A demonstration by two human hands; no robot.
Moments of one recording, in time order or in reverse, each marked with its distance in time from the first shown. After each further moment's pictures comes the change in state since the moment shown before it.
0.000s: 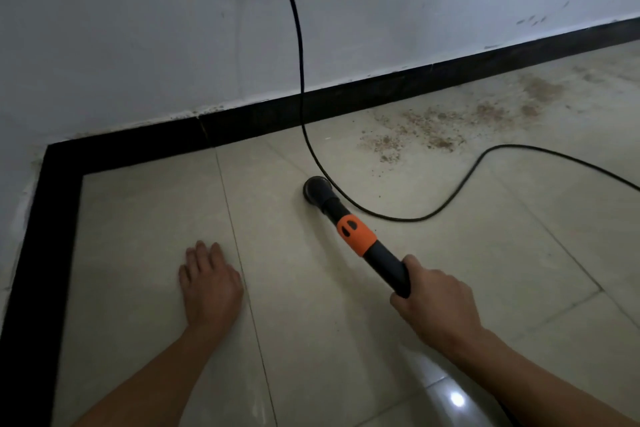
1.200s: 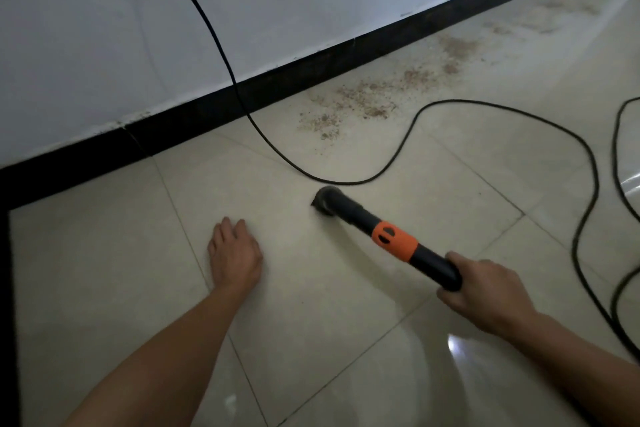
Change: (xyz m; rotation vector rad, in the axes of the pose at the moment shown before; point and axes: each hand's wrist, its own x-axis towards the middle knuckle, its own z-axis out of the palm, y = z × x) left_hand 0.005 0.097 0.006 -0.099 -0.084 0.225; right_hand -0.073 0.122 0.006 -0.013 0.039 0.147
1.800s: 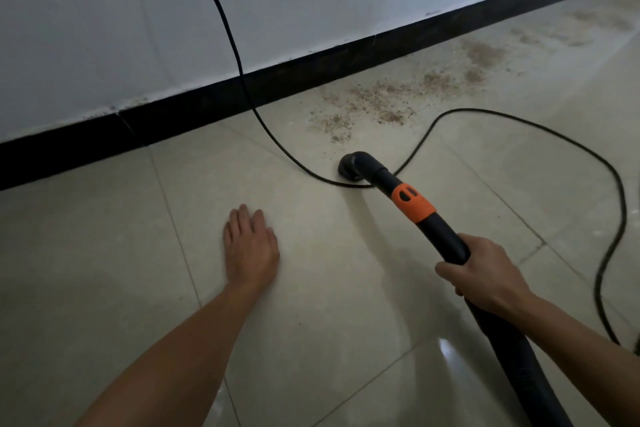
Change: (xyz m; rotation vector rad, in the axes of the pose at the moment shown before) left_hand 0.026 0.026 0.028 -0.022 0.098 0.069; right_hand 0.071 -0.011 -0.014 0.417 -0.041 0.222
